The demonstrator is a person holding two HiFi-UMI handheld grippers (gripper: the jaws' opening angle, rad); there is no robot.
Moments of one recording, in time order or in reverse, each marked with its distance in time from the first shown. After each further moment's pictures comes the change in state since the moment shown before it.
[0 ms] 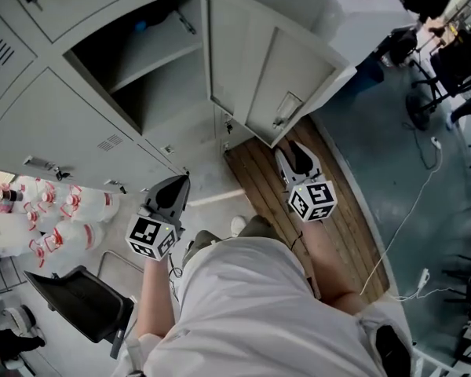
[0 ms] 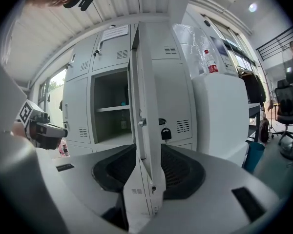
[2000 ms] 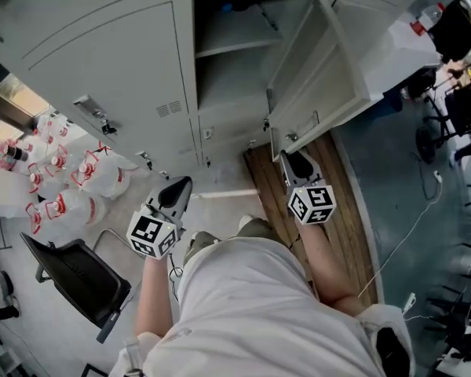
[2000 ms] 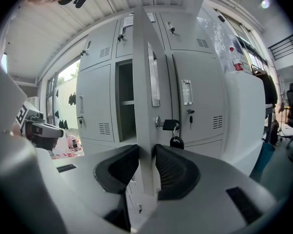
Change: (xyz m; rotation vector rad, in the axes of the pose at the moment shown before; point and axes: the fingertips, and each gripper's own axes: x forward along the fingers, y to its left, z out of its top) left arm -0.146 0.067 -0.036 -0.073 -0.037 0.110; right arm 0.037 0.152 -0.006 -0.056 0.063 0.075
